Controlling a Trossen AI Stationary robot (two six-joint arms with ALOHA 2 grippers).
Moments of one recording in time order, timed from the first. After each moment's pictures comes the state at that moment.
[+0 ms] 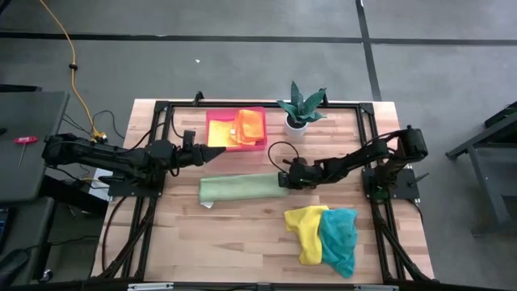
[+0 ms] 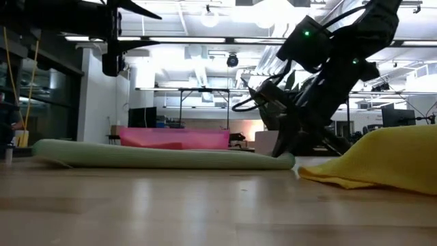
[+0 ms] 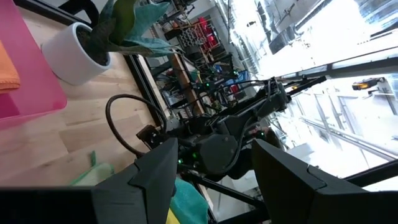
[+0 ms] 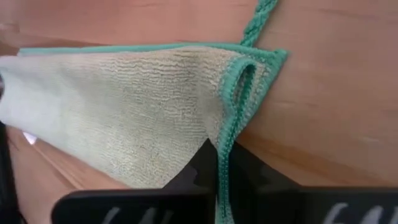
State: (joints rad) left arm 0.10 0.83 0.32 0.51 -0.29 -1.10; right arm 0.05 1.69 0.67 0.11 0.08 1.49
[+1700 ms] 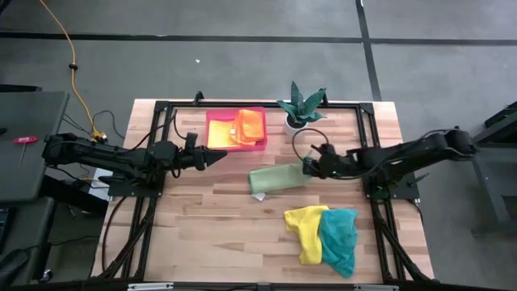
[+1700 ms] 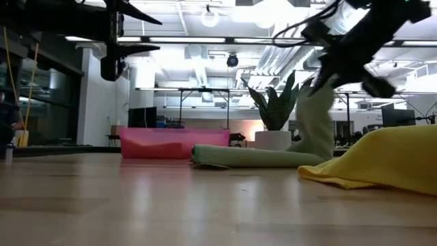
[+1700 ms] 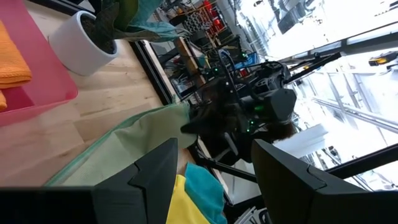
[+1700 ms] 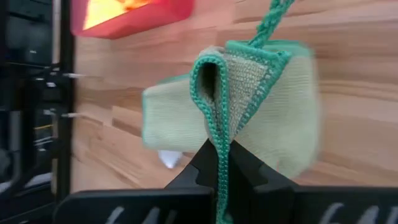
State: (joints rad) left arm 0.10 0.84 0.32 0.47 -0.25 -1.04; right arm 0.10 1.11 0.65 -0.36 0.28 1.53
